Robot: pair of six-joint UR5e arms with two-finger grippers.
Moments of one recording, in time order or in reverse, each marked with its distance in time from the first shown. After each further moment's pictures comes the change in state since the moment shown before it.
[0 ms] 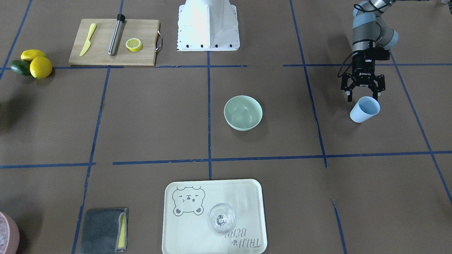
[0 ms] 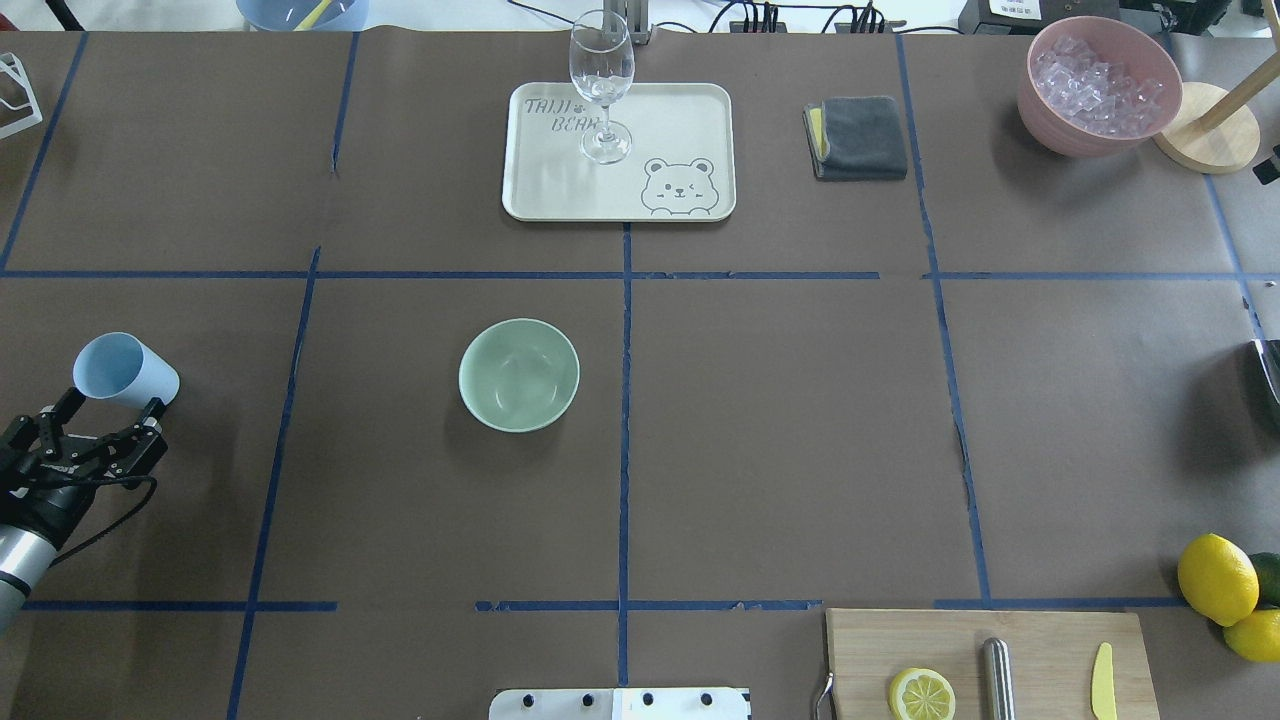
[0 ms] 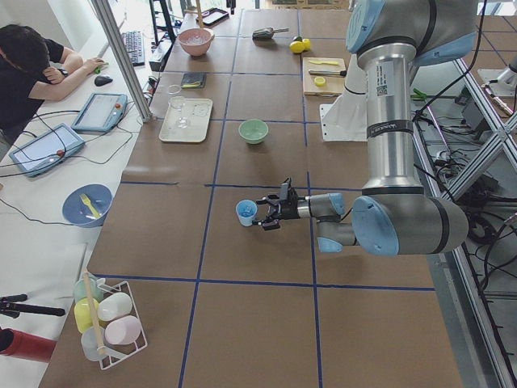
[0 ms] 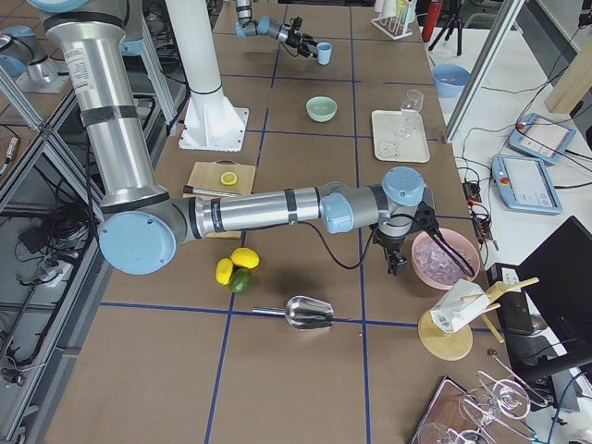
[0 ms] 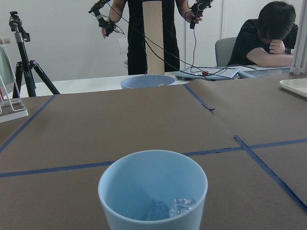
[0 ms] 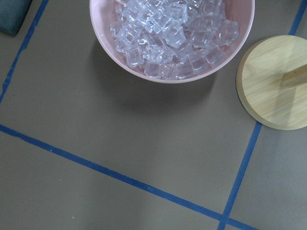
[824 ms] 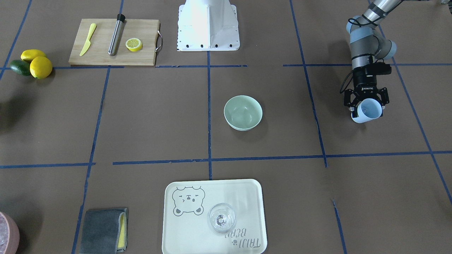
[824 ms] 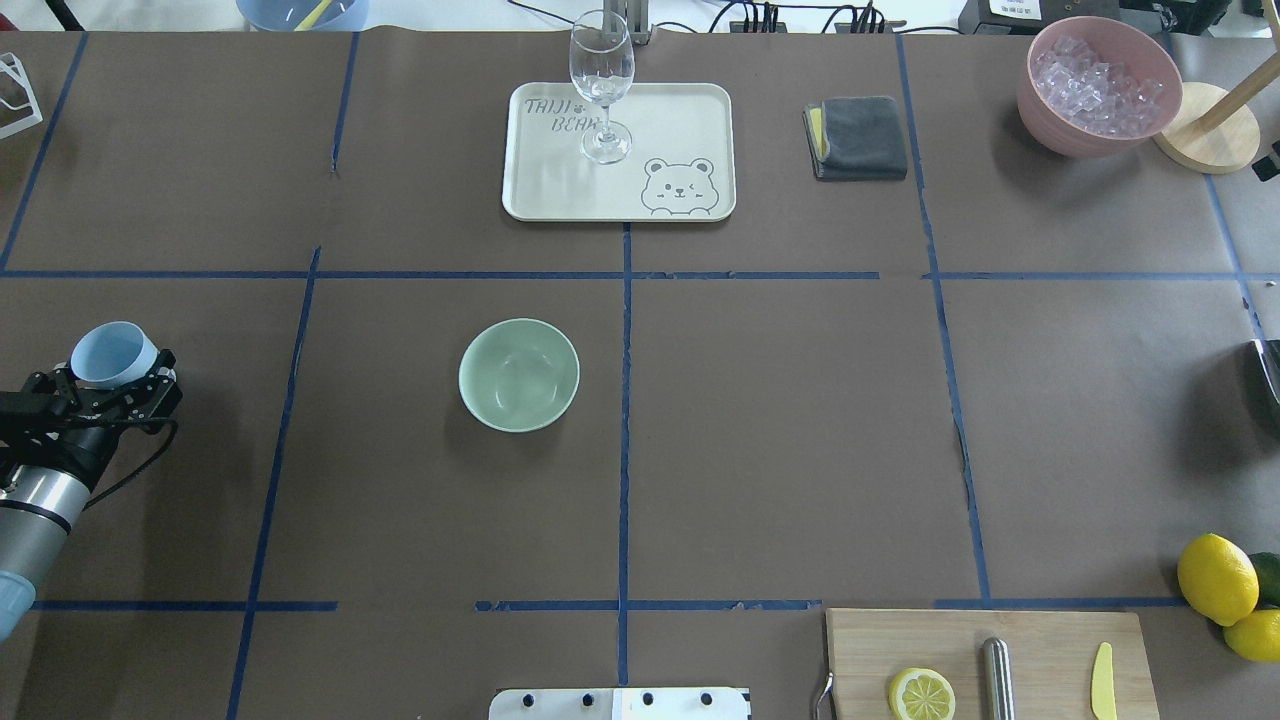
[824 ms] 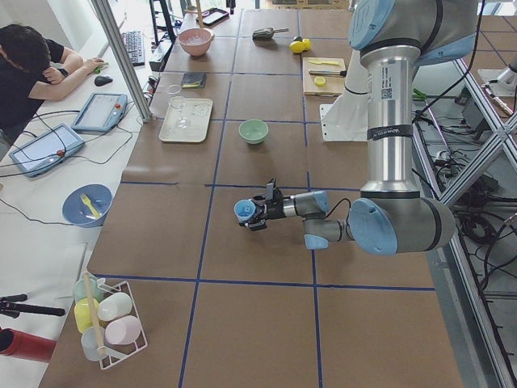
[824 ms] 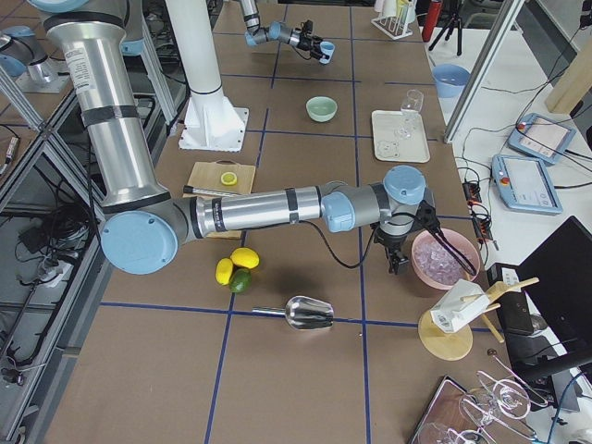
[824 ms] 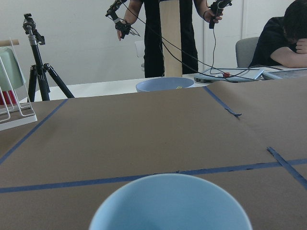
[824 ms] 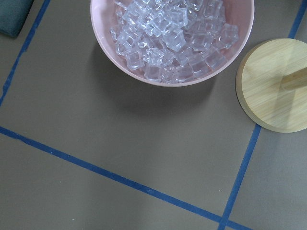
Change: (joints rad) left arm -0.129 -0.100 0.084 0.052 -0.060 -0.002; right arm -0.001 0.006 -0.002 -0.002 -0.003 0.000
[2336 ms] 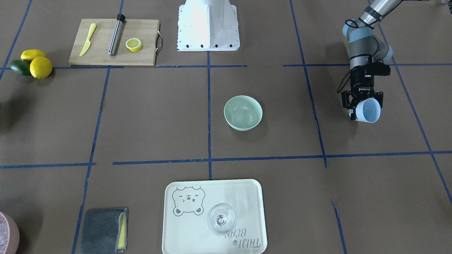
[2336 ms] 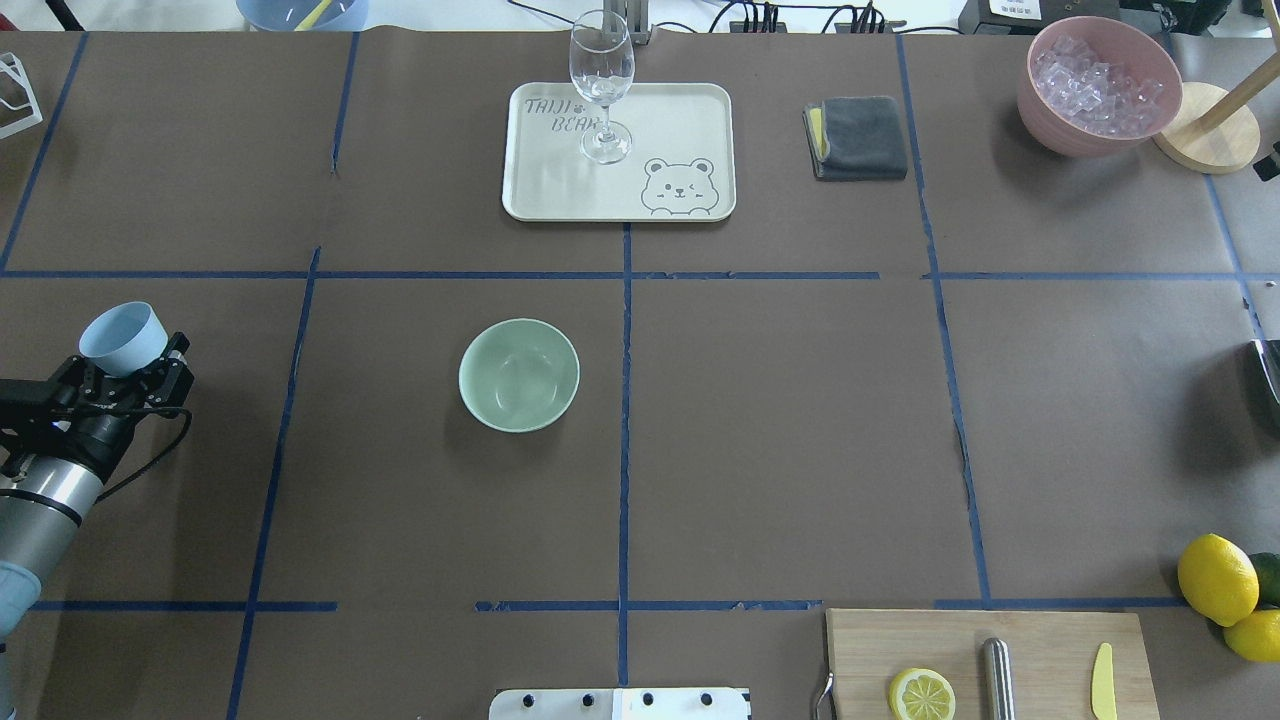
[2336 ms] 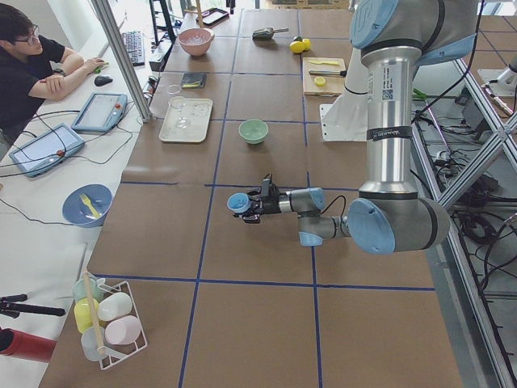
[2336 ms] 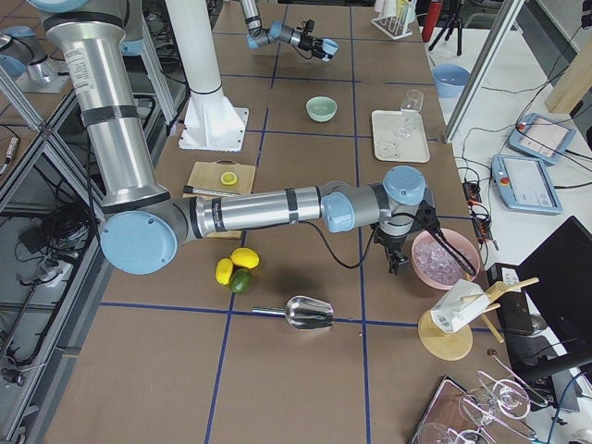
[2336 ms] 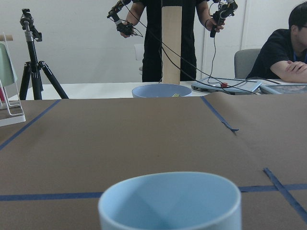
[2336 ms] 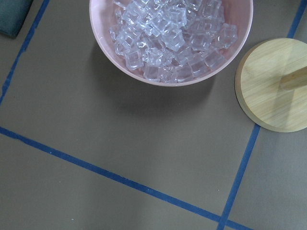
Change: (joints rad) left arm -0.010 -0.034 -0.038 -0.092 -0.040 0.098; right arm 0.002 -0.002 0.000 0.000 0.000 0.000
